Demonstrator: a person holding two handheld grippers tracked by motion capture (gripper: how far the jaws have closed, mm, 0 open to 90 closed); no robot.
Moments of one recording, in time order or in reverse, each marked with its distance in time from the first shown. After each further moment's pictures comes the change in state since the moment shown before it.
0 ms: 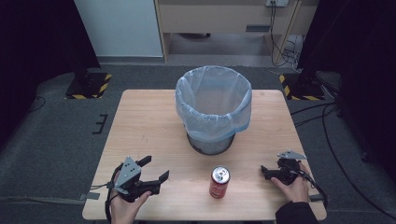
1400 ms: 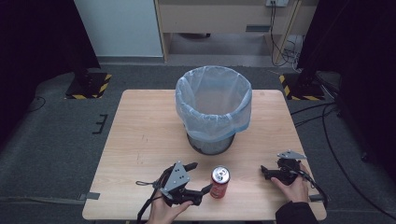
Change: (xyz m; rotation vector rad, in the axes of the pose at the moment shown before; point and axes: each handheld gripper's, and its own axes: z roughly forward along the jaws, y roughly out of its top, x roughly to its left) left arm -0.084 0.014 0.072 0.038 -0.250 0.131; right arm 0.000 0.000 0.000 0.000 0.000 0.000
